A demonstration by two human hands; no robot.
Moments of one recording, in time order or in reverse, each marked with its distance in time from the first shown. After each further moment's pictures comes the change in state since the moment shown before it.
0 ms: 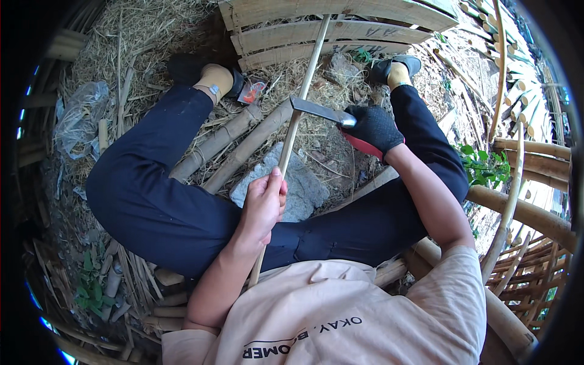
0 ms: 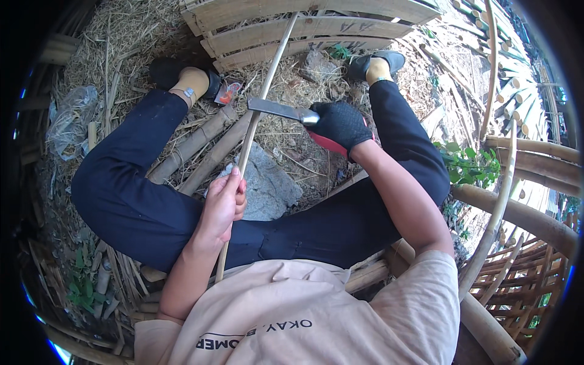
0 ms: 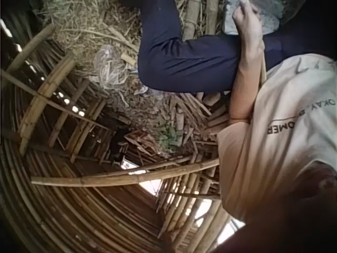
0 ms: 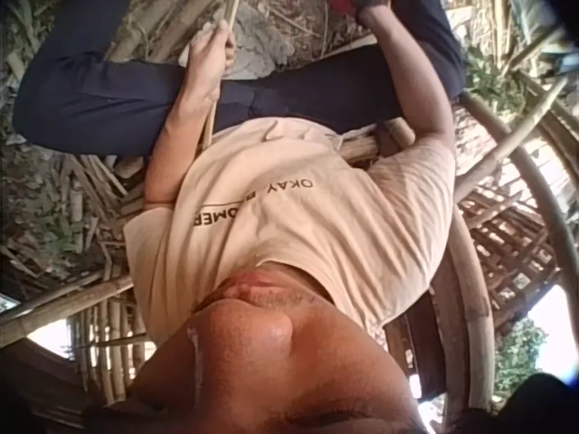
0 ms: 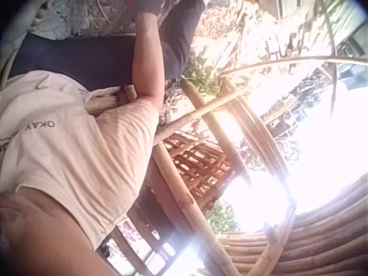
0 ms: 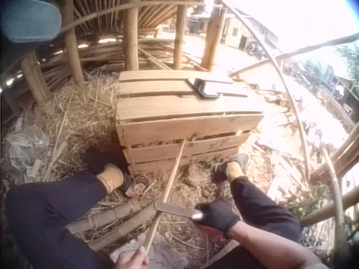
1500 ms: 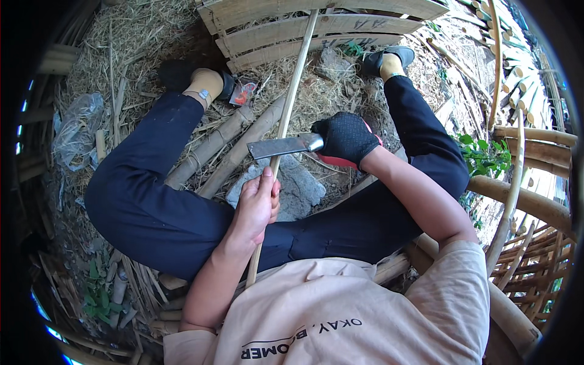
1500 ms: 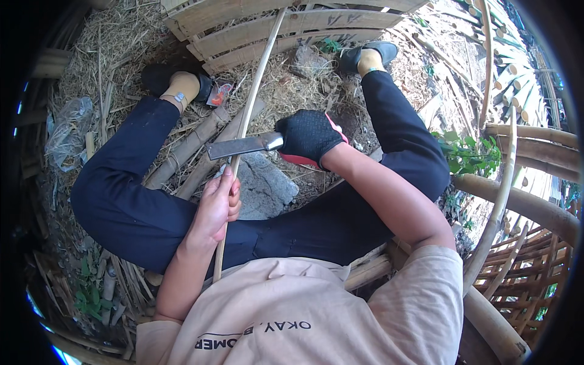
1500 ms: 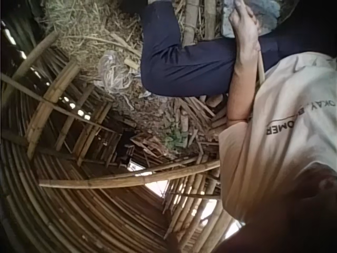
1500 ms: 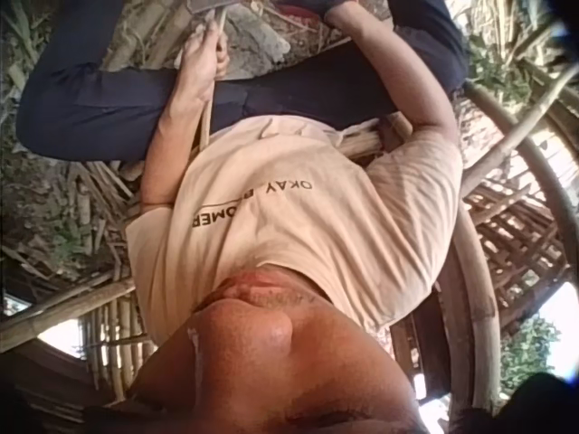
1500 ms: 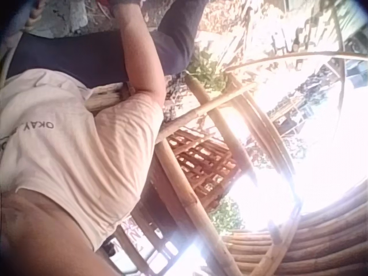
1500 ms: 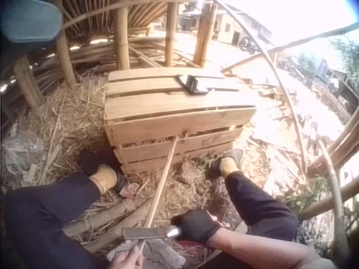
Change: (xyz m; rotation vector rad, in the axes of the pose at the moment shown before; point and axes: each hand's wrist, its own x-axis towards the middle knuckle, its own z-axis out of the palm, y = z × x) left_hand 0.004 0.000 -0.001 0.024 -0.039 -0.045; right_hand -0.009 -0.032 0.011 -0.041 -0.161 -0.225
